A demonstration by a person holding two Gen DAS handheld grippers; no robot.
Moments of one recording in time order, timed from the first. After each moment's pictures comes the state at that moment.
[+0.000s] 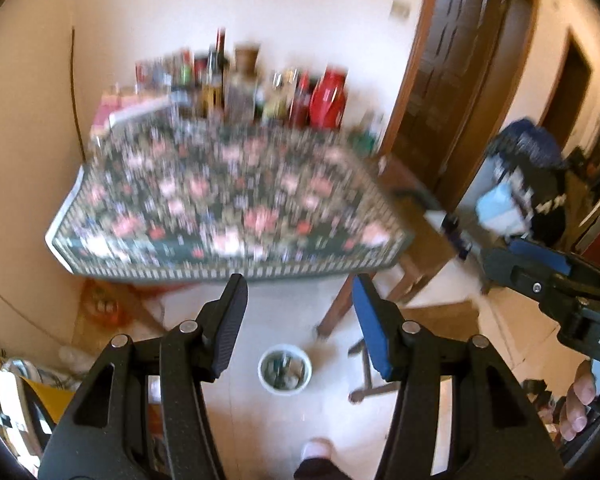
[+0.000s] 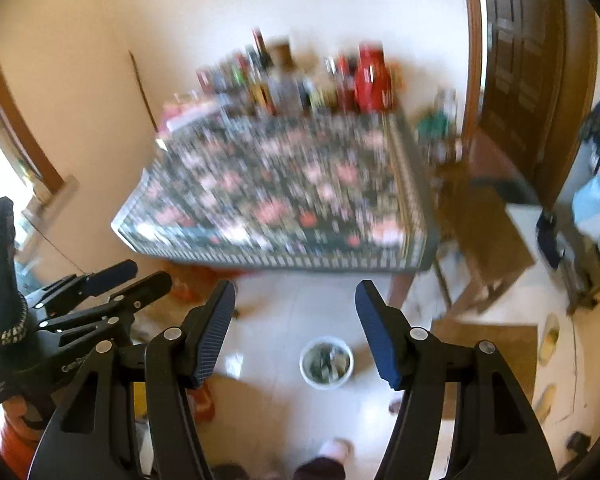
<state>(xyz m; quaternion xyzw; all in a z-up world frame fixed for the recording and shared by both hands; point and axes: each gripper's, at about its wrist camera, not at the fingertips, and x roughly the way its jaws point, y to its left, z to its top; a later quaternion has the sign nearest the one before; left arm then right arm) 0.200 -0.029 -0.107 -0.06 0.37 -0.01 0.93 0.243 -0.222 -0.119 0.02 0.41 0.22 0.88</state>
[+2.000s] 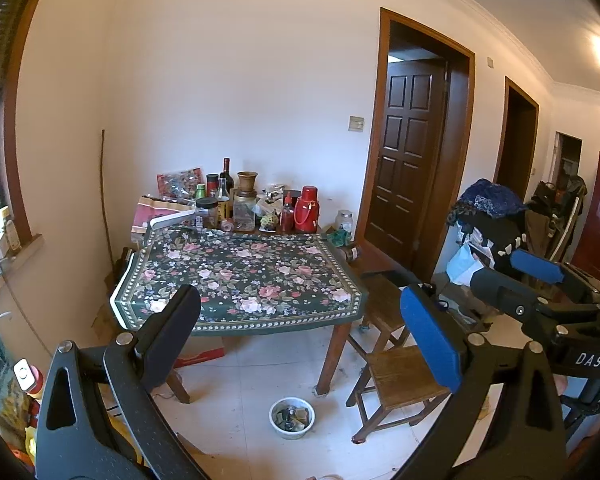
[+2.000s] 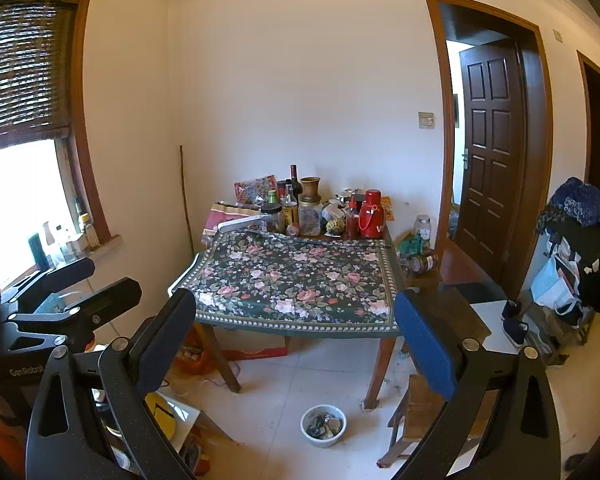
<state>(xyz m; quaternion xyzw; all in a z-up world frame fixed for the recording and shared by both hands) -0.031 -0.009 0.019 -0.04 0.20 -0.03 0.98 0.018 -0.209 0.008 0.01 0.20 0.20 0.96</state>
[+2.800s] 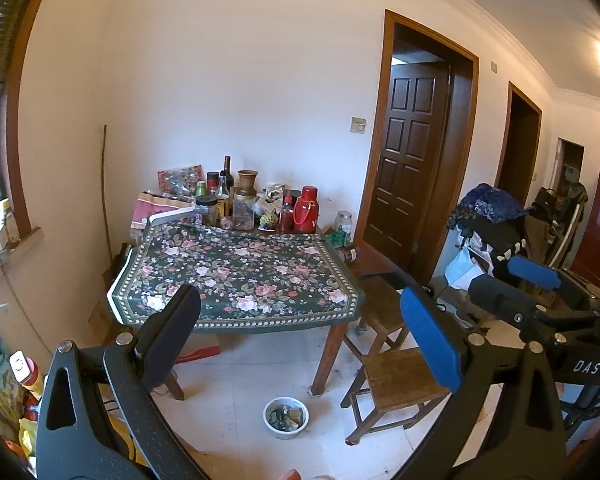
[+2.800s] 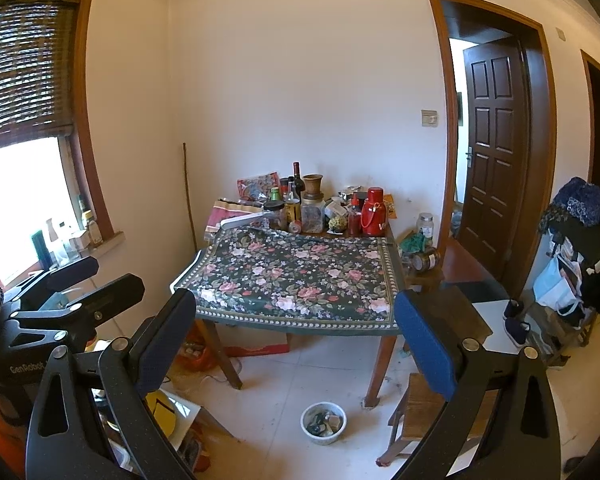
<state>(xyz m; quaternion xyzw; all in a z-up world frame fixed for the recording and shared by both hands) -0.032 -0.009 0.019 -0.05 0.20 -0.03 0.98 0.017 -0.208 0.008 0.01 0.21 0.21 0.96</state>
